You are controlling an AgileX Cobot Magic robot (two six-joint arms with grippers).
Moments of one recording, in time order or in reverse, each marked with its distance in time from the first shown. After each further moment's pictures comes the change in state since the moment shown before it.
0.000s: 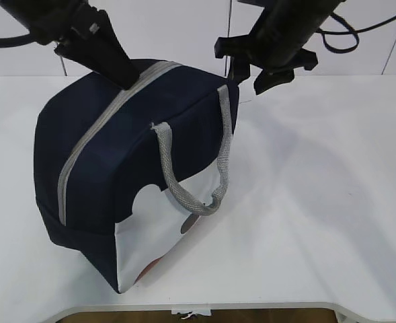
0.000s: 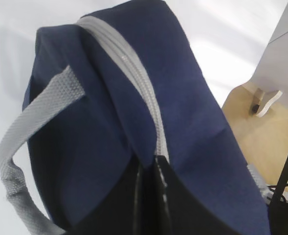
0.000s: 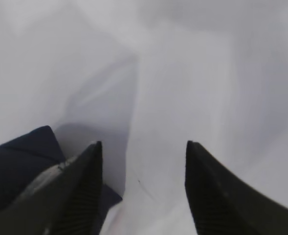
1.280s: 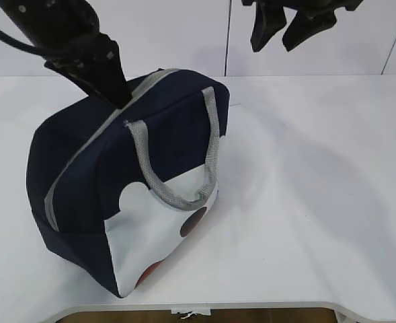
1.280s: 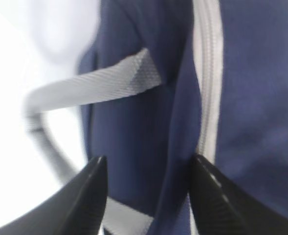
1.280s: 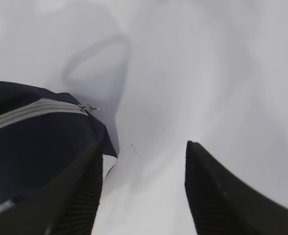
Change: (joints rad) left arm 0.000 0.115 -0.091 0.239 0.010 -0.227; right arm 0.000 -0.123 -0.153 -0.071 0.304 -0.077
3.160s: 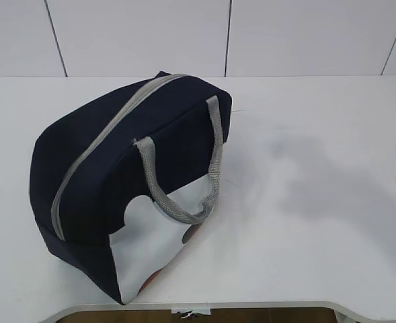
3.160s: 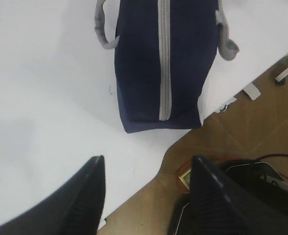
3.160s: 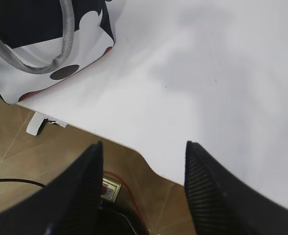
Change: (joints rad) left arm 0.000 -1.033 0.618 0.175 0.021 -0.139; right arm 0.000 -1.197 0.932 -0.022 0.010 -0.115
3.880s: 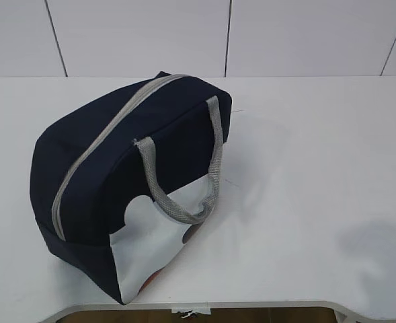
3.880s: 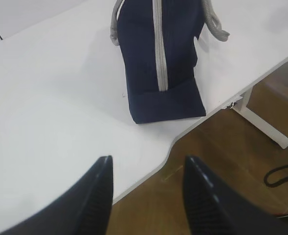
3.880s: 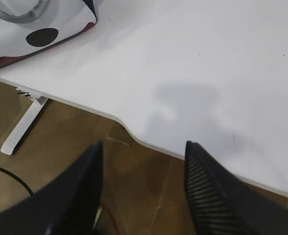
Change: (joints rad) left arm 0.000 -0.683 0.341 0.026 0.010 0.000; right arm 0.000 -0.552 0.416 -0.057 -0.019 -0.008
